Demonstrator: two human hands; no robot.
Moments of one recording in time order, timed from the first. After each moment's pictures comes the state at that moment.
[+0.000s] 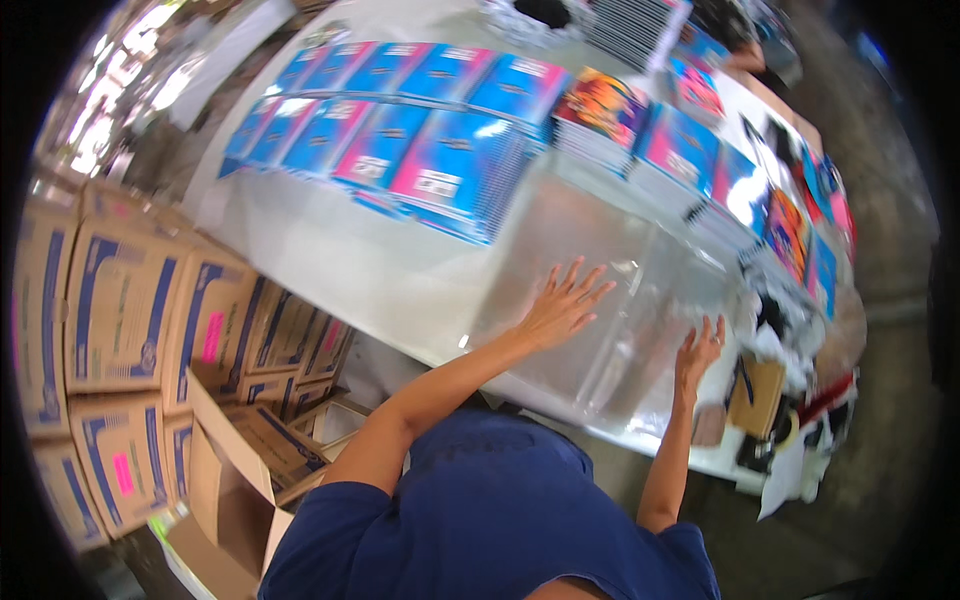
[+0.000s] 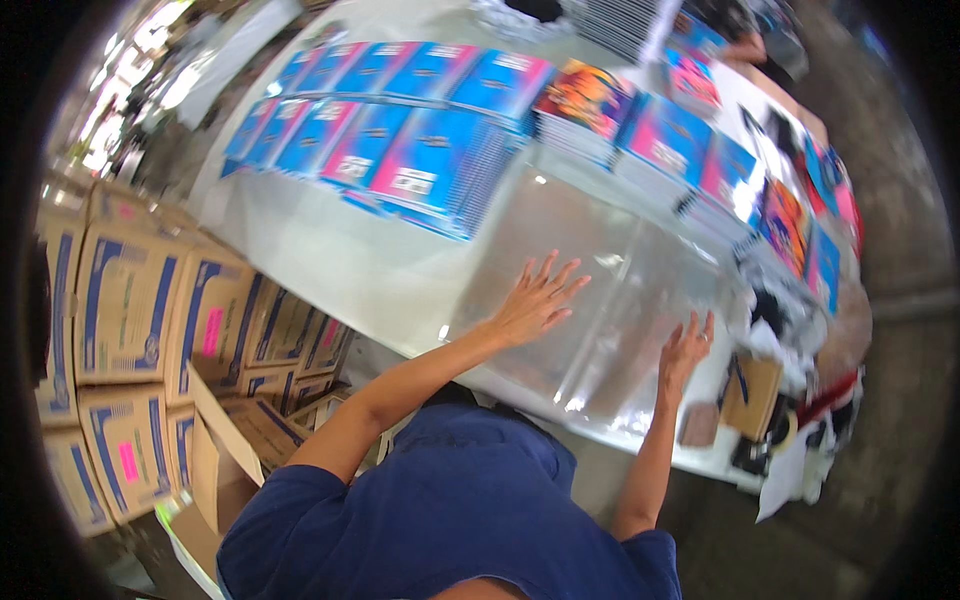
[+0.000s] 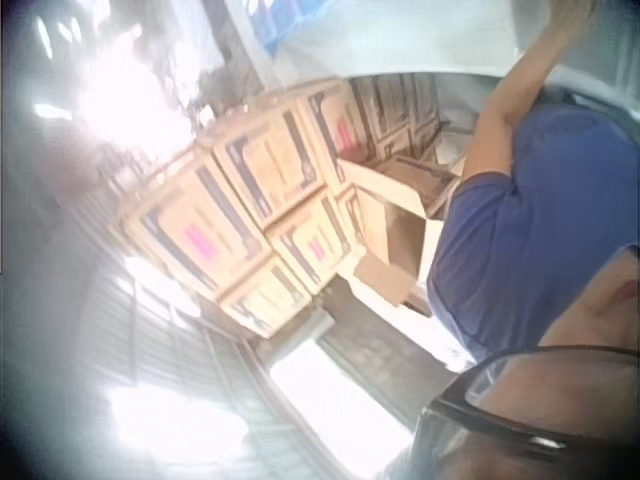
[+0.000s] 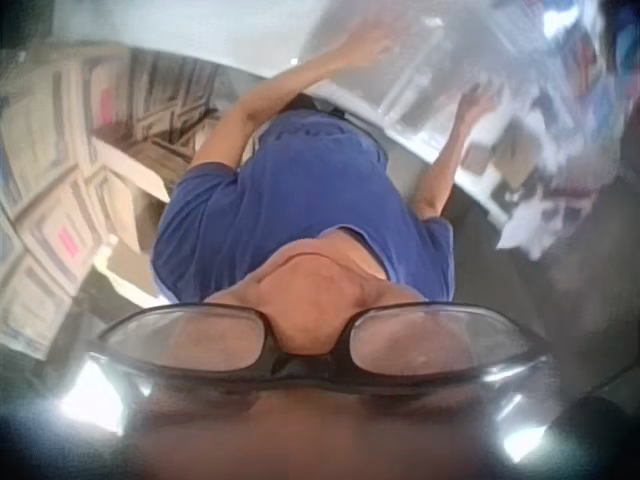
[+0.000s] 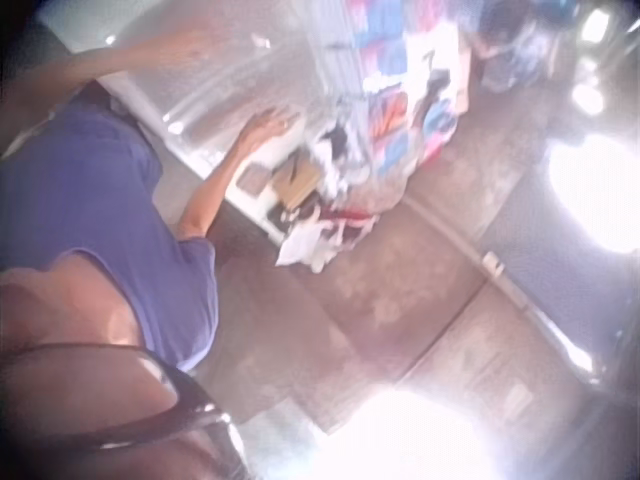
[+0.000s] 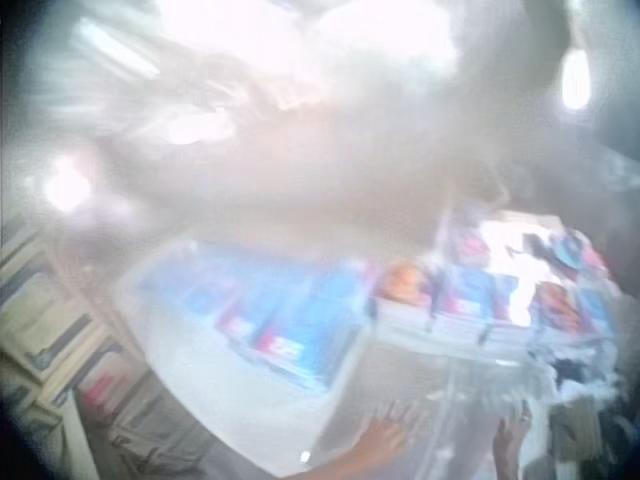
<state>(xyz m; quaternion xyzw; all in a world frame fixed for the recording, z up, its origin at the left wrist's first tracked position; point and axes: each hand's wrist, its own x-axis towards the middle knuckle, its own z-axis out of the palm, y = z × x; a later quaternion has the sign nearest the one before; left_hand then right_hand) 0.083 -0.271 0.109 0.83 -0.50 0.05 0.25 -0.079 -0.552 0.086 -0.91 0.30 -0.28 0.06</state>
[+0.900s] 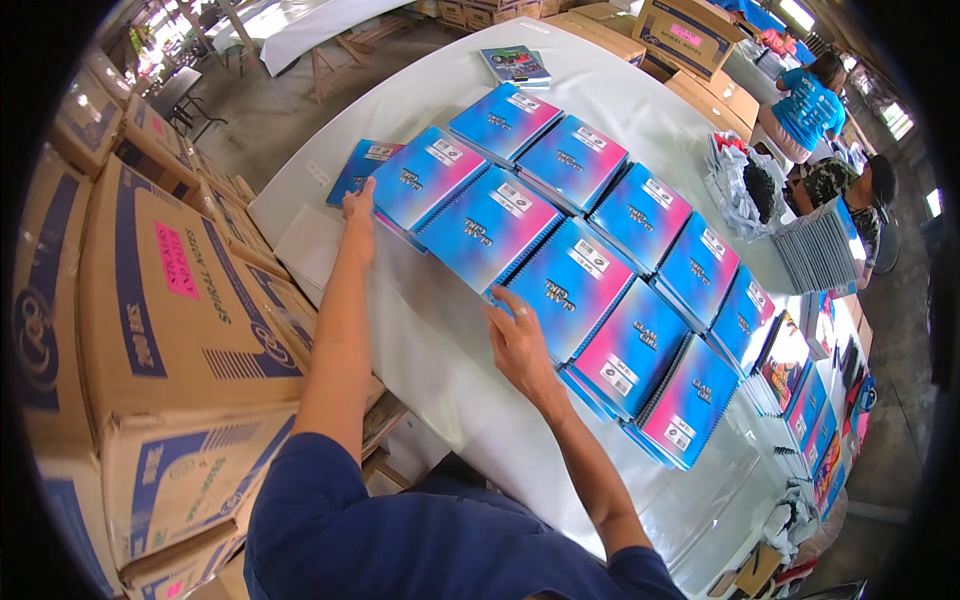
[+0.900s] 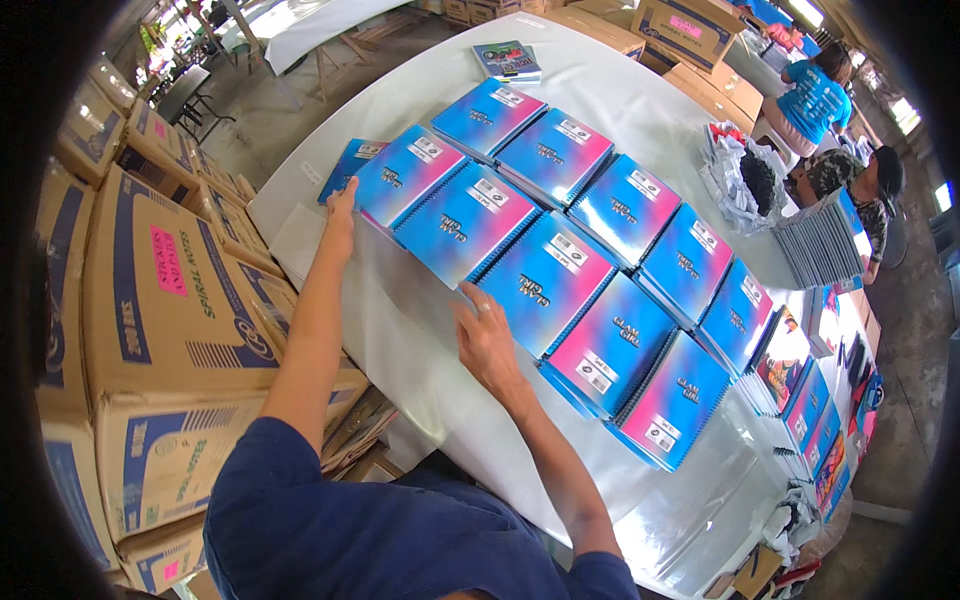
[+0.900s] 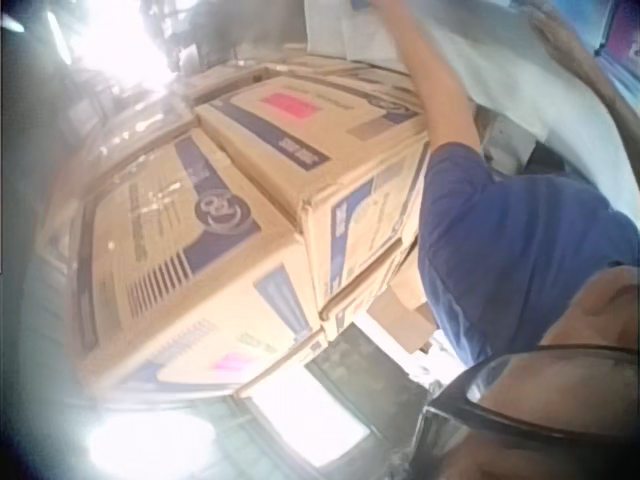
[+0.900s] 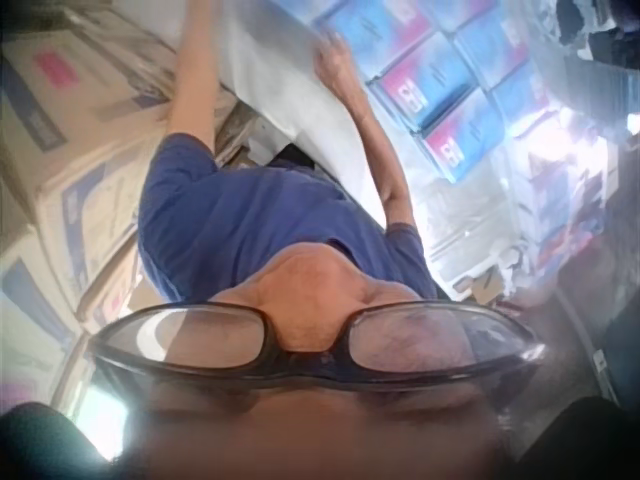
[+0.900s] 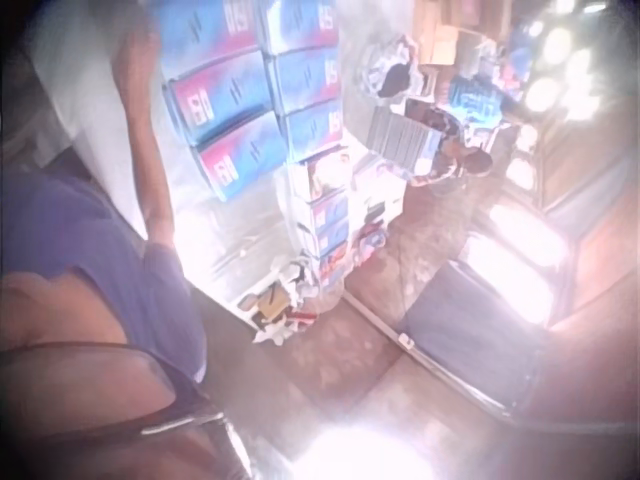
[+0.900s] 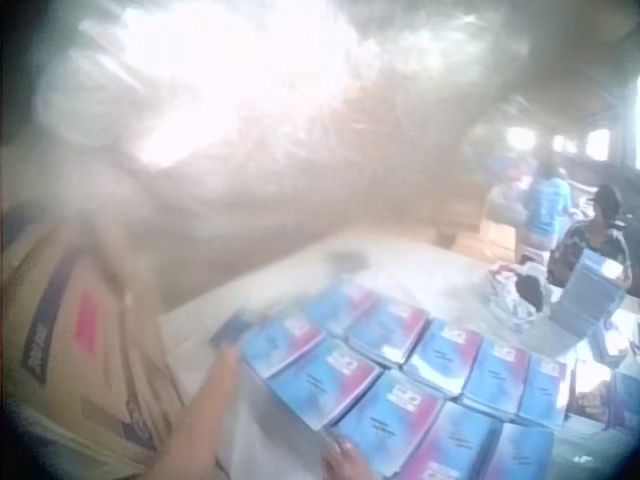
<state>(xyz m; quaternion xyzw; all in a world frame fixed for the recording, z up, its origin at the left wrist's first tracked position) 0.663 0.368 0.138 0.73 0.34 0.10 0.58 0.445 0.070 0.184 -0.86 -0.22 -0.17 0.43</state>
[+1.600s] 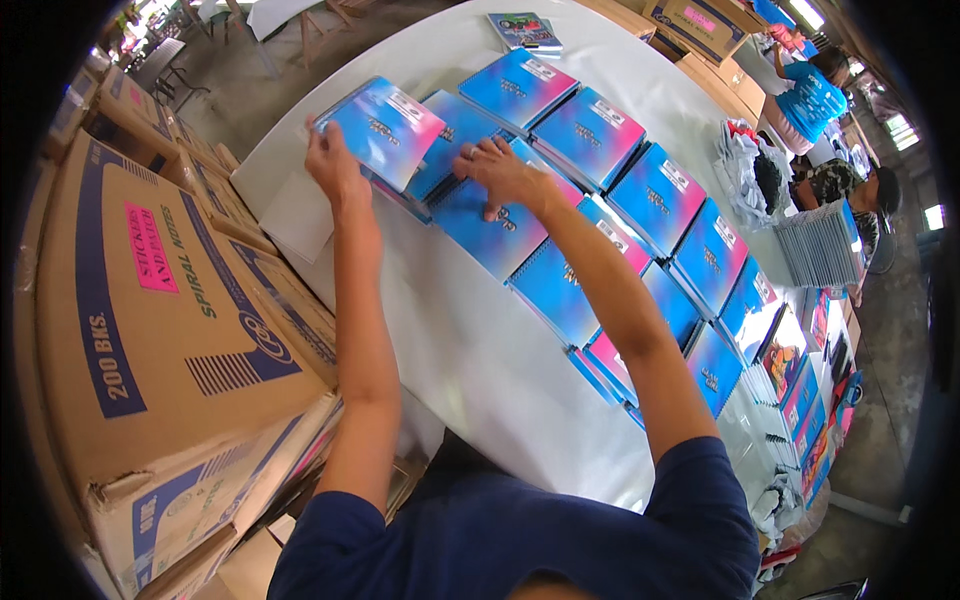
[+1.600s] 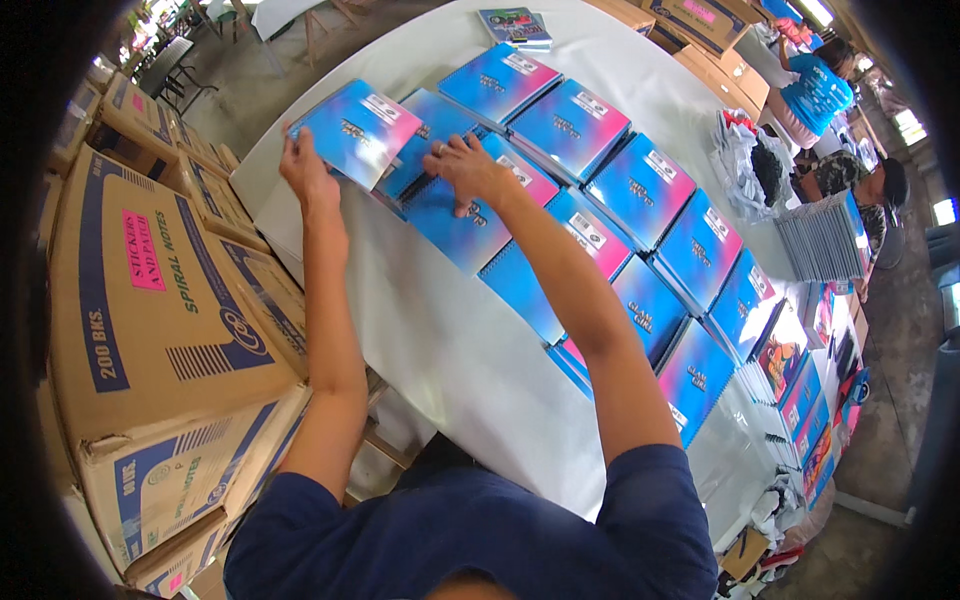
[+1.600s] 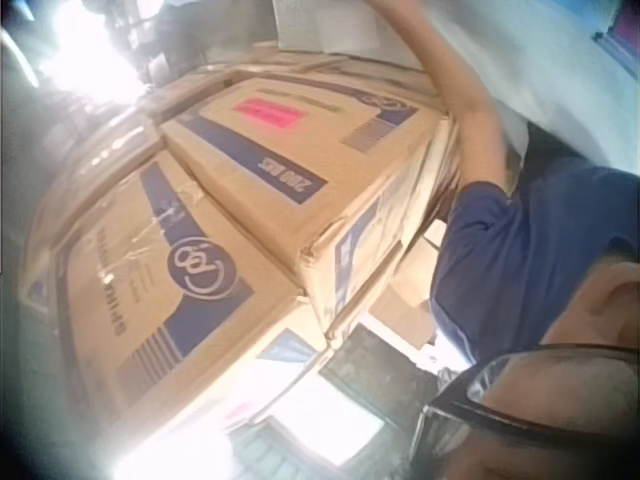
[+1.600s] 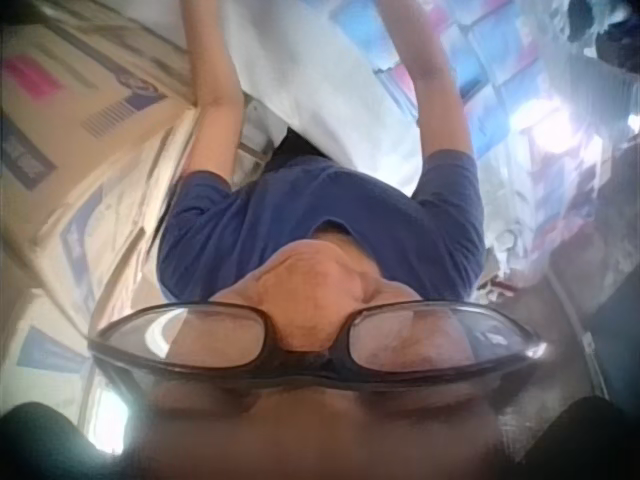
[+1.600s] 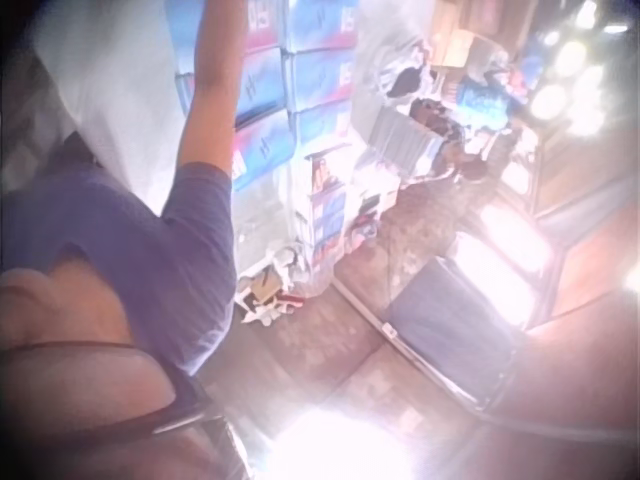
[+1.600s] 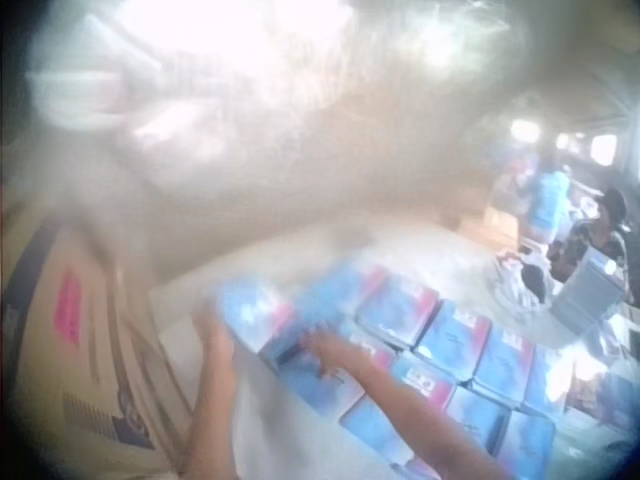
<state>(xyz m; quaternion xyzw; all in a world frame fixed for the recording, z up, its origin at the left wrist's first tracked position) 0.628 0.353 0.230 0.53 0.16 0.34 0.76 0.666 0.125 0.212 -0.88 -0.47 0.06 0.05</state>
